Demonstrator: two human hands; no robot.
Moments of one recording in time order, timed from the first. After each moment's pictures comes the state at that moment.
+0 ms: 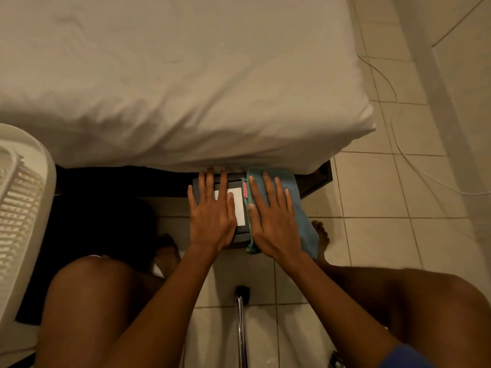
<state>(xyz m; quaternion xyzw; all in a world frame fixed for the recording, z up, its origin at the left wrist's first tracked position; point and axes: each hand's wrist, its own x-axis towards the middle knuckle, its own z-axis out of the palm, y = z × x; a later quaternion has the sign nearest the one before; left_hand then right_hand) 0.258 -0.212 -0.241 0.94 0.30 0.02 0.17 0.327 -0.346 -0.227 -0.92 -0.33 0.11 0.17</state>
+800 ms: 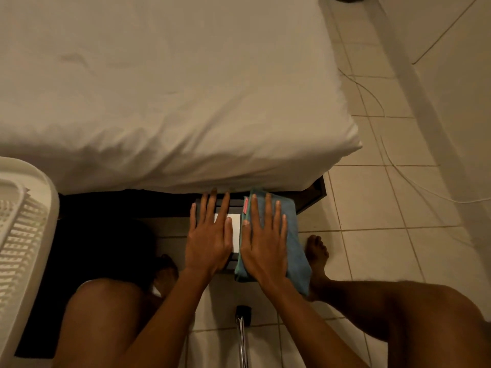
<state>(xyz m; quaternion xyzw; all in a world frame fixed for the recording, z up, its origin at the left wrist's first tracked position) 0.249 -0.205 -0.237 0.96 0.22 0.03 0.18 0.303 -0.328 -0.232 -0.96 -0.21 0.05 0.17</state>
